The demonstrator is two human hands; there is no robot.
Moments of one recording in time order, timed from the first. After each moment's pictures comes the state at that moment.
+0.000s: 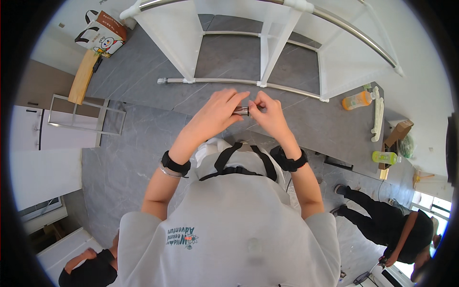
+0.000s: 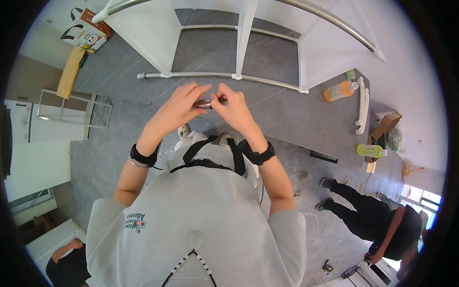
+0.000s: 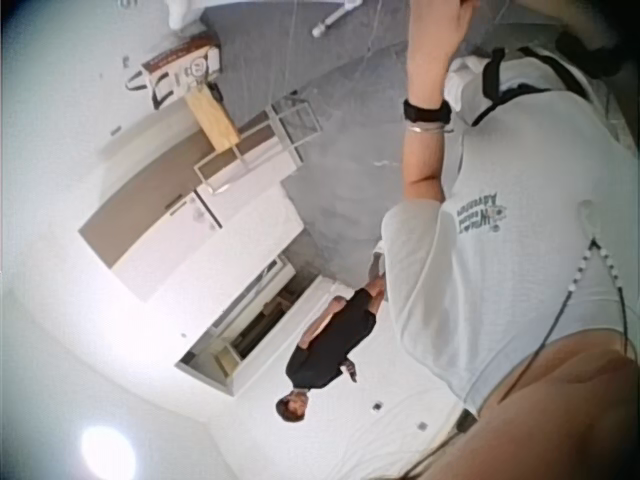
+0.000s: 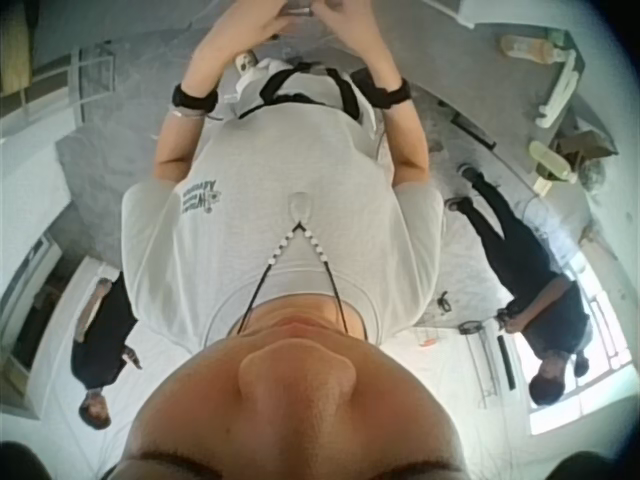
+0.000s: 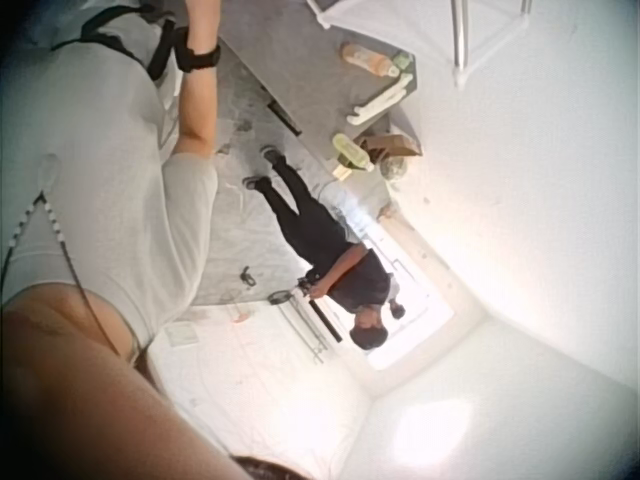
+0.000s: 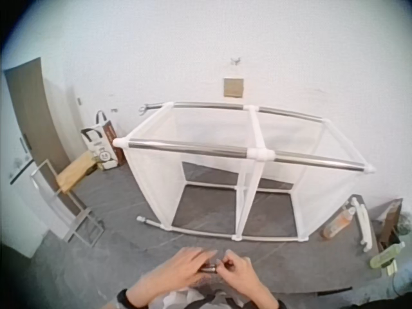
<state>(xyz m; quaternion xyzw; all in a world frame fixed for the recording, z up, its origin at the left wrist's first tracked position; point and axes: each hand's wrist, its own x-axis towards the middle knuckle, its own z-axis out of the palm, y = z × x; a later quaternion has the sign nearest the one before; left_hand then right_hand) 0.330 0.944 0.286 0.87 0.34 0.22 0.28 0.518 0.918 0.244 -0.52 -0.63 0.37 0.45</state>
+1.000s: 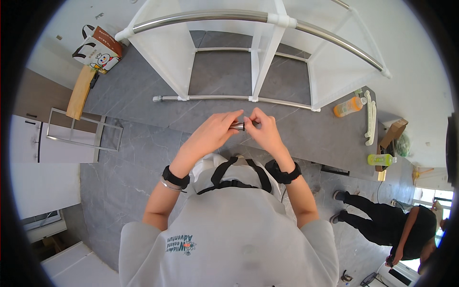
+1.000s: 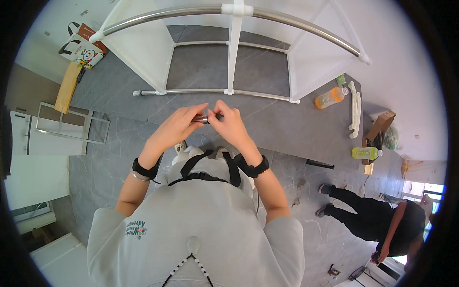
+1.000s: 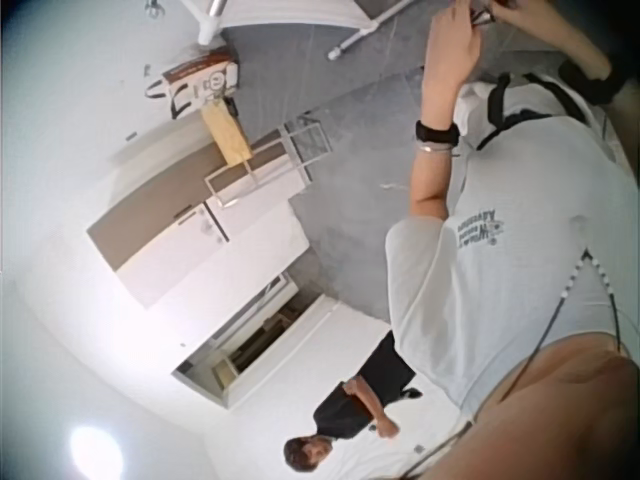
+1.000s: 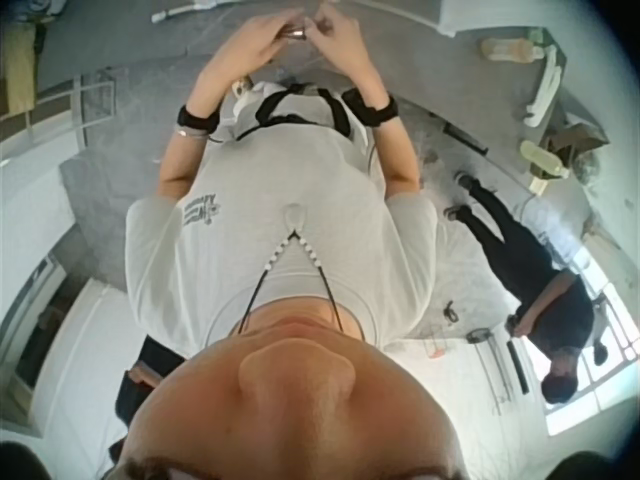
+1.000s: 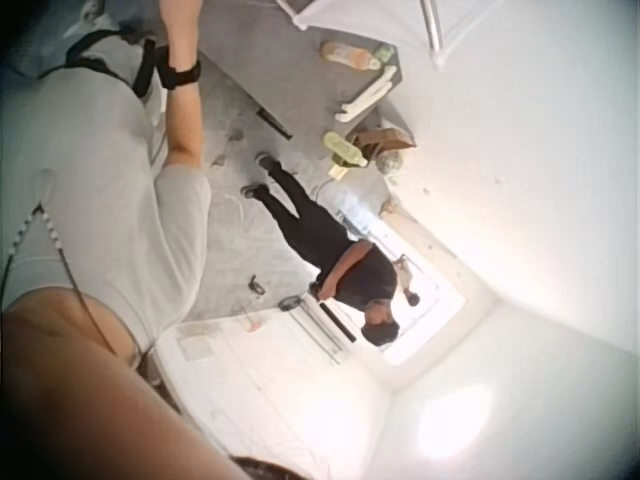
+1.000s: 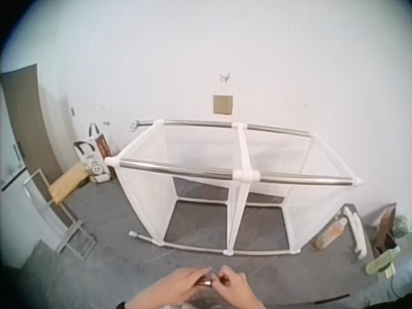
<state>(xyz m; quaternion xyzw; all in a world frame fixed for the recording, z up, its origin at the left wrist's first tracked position) 0.339 0.947 0.280 0.86 0.32 0.19 0.34 0.523 0.910 0.255 -0.55 -0.60 0.37 0.45</state>
